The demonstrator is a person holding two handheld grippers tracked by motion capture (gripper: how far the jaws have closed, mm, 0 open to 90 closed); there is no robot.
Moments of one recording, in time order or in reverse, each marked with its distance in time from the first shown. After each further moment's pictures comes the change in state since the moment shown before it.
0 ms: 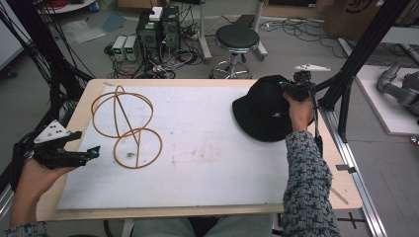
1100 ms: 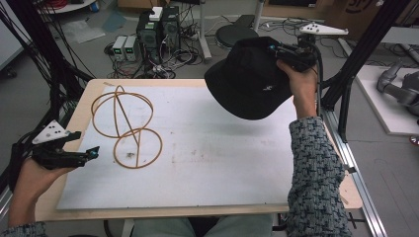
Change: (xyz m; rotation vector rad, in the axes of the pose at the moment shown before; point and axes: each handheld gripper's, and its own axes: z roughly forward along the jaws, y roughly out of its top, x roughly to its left) left arm 0.000 0.000 -0.003 0.001 -0.008 0.010; right arm 0.061 0.108 -0.061 -0.258 0.336 -0.091
